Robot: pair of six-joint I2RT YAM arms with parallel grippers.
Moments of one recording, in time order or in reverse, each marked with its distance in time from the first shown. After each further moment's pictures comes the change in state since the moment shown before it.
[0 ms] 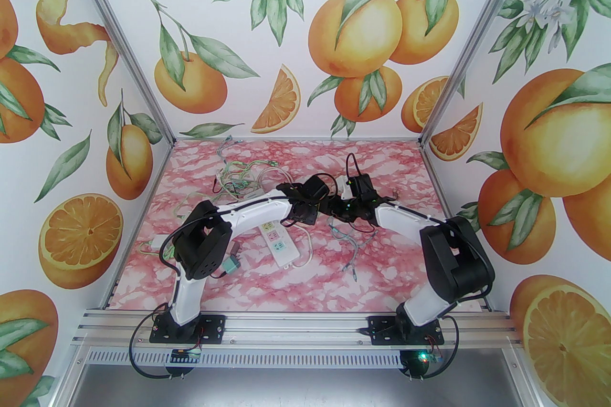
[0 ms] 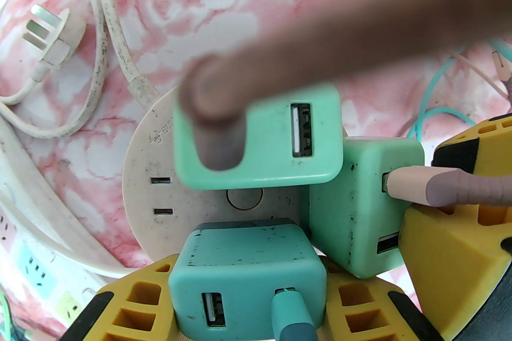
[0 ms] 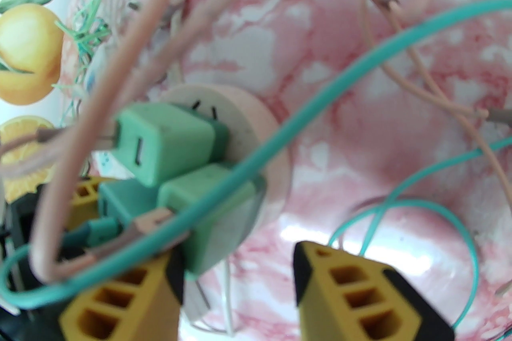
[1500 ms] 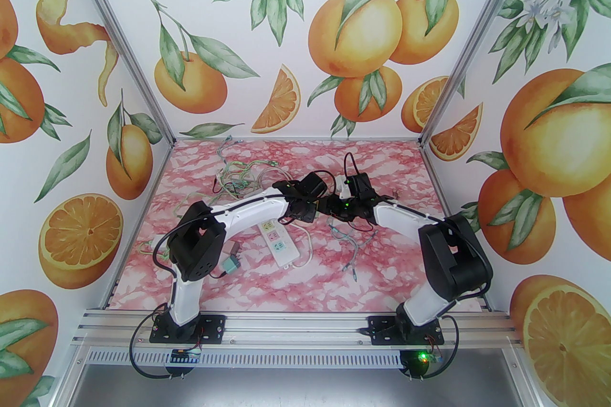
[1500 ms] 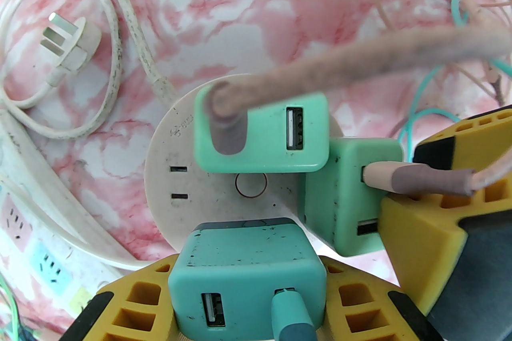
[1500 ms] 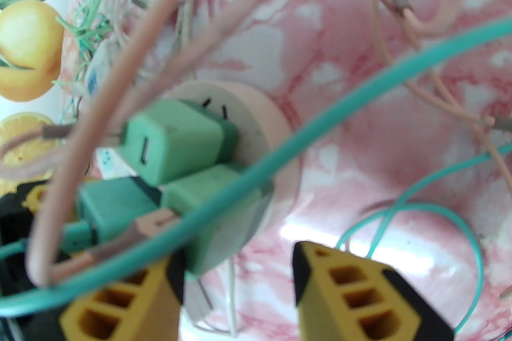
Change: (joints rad) left arm 0.021 -0.057 -0.014 -0.002 0.032 0.015; right arm 0.008 0.013 0.026 -0.026 0.000 -0.009
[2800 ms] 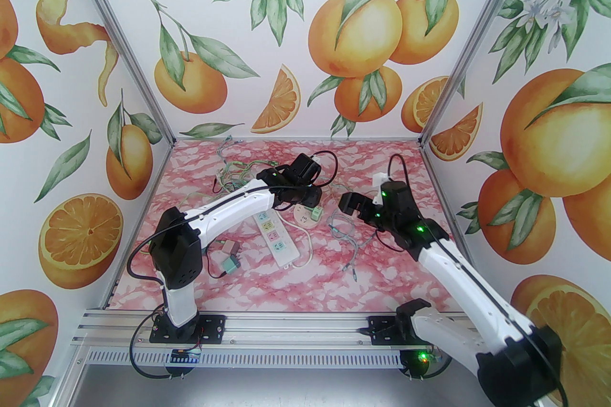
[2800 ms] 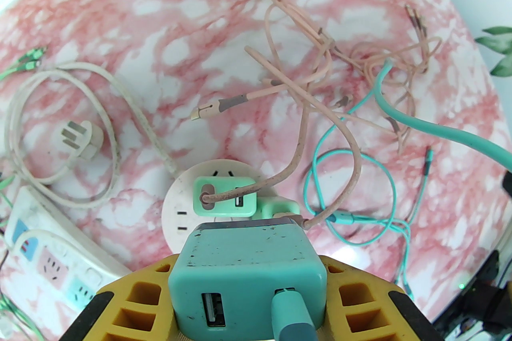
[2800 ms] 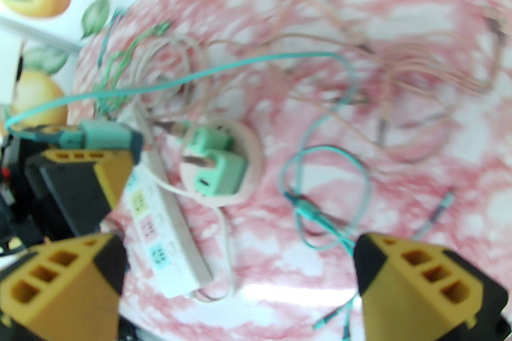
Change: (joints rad) left arm 0.031 -0.098 0.098 0.002 0.079 0.163; right arm -0.050 -0.728 -0.134 -0.344 0.379 0.106
